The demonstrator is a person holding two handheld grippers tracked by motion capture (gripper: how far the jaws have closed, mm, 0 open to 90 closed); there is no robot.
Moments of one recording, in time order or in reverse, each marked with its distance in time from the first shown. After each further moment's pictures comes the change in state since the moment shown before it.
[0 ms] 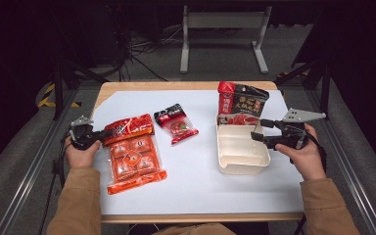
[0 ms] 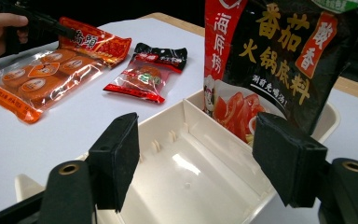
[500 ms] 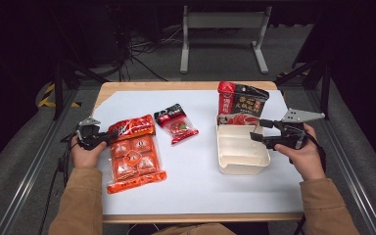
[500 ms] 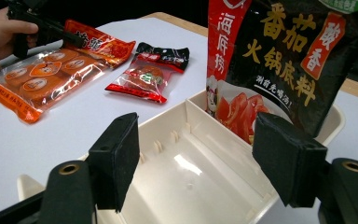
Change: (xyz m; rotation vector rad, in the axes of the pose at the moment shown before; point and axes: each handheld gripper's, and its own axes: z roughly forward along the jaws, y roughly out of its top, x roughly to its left) left arm 0.000 -0.003 0.019 0.055 0.007 -0.011; right arm 0.002 0.001 0.001 0.001 0.006 -0.002
